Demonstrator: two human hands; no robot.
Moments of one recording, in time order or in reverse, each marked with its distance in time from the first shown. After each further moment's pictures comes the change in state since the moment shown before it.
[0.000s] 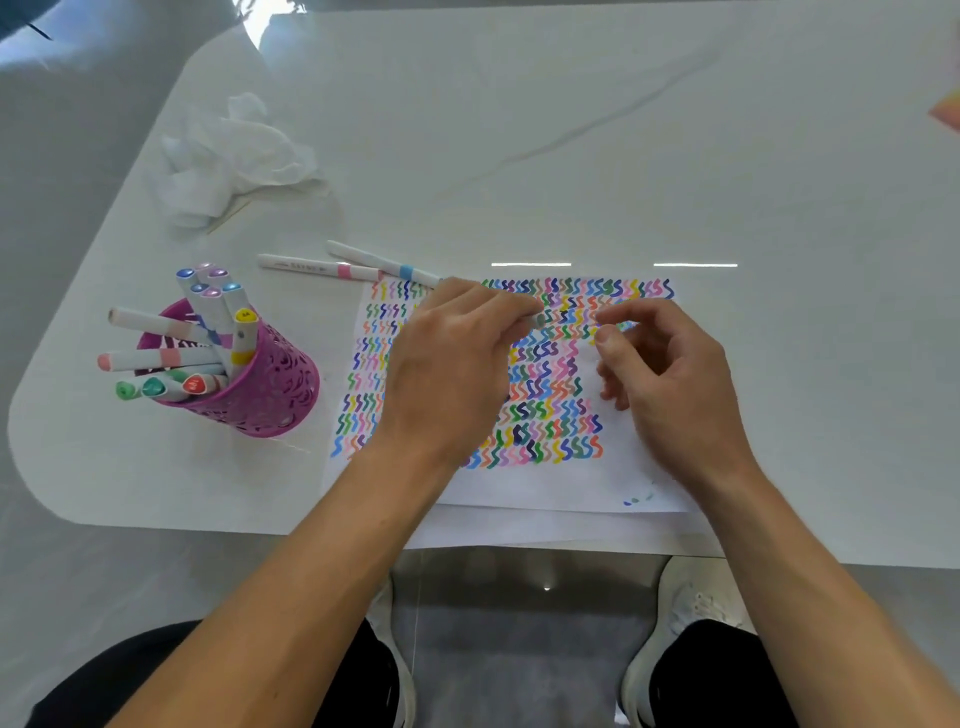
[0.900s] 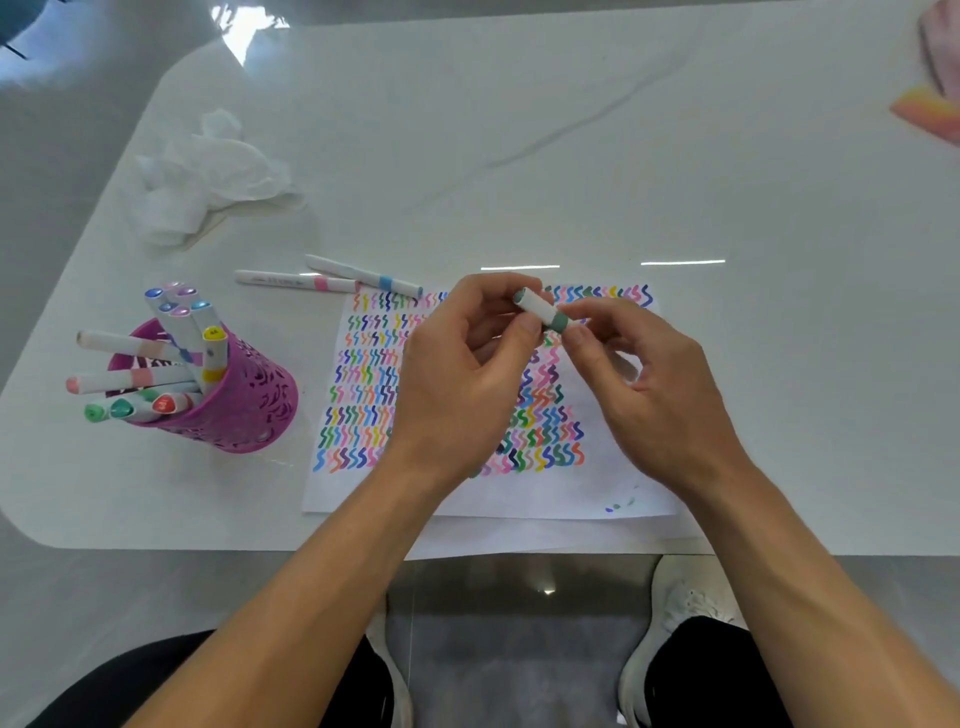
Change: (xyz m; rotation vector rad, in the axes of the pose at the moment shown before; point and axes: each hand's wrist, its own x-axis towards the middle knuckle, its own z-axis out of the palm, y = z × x) left_hand -0.001 0.031 0.005 -0.843 -0.030 -0.349; right_hand -0.002 -0.010 -0.011 -0.218 -0.084 -0.220
